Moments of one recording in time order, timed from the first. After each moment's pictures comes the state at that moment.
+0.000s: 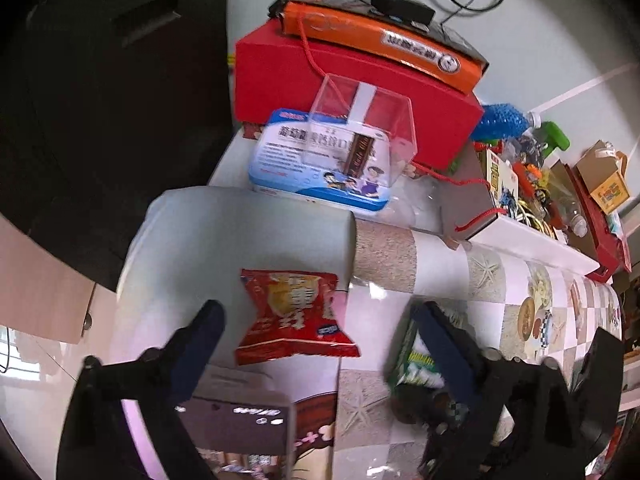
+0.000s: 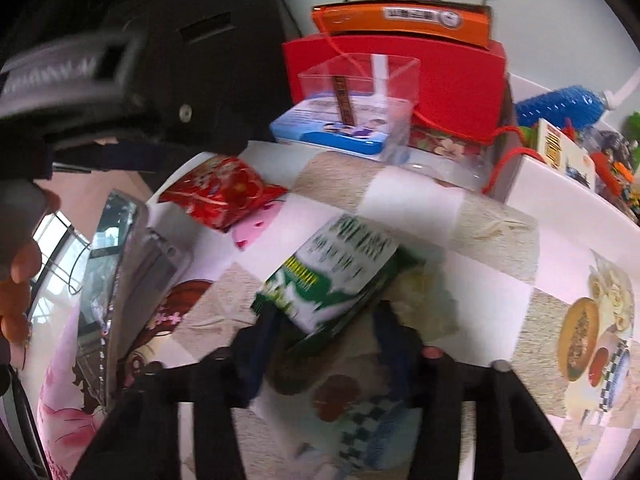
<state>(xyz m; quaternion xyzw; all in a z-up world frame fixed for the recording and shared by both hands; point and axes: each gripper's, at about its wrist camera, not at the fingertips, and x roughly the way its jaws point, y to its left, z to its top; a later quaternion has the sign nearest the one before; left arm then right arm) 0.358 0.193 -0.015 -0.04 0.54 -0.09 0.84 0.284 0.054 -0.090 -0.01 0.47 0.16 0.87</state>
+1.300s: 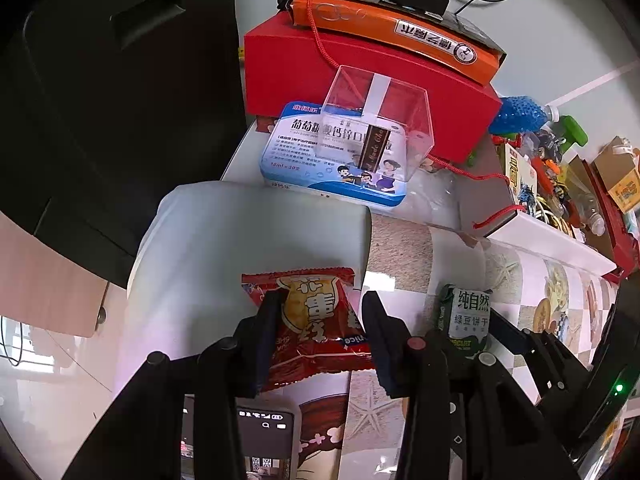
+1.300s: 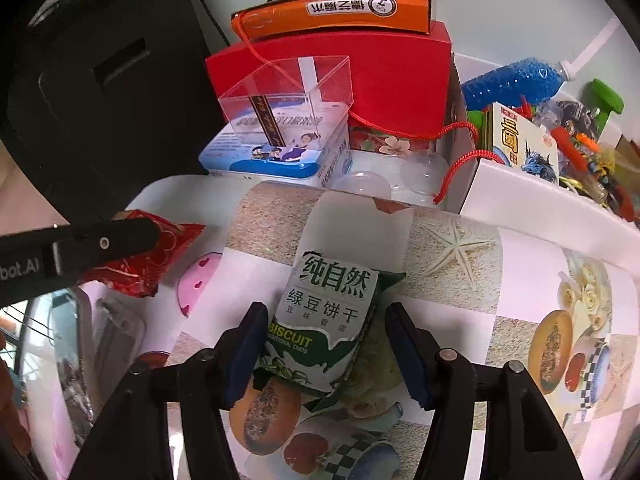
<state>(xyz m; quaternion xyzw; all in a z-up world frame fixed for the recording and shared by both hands) 0.360 0.192 -0.022 -0.02 0.54 -0.06 0.84 0.322 0.057 -0.086 0.02 0.49 0.06 0.87</state>
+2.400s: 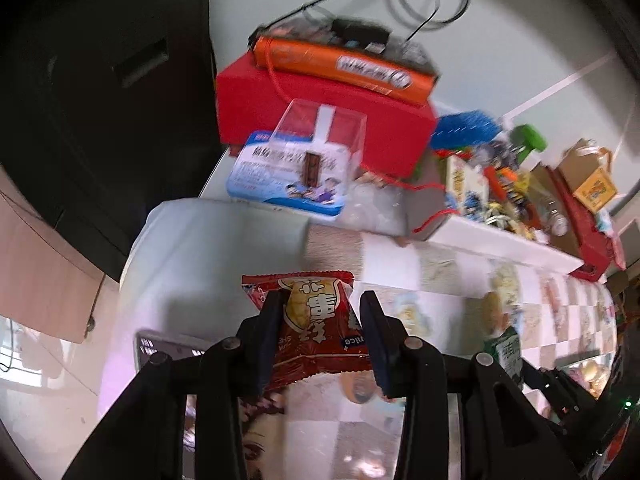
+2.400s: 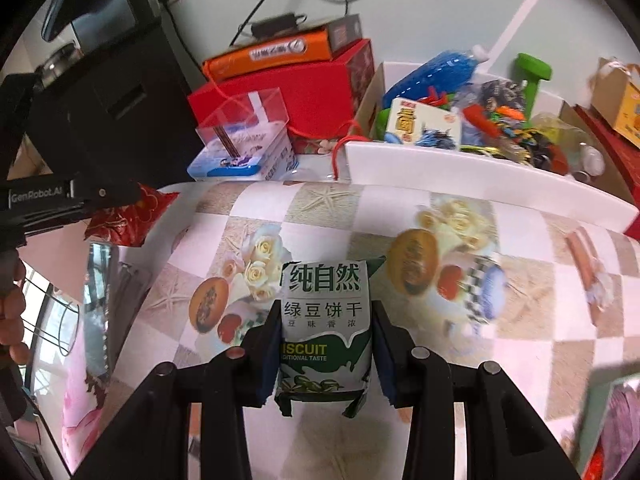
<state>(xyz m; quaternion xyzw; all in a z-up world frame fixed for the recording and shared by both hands) 0.312 0.166 0.028 -0.04 0.50 -0.10 0.86 0.221 -0.034 -0.039 0.07 0.47 0.05 0.88</state>
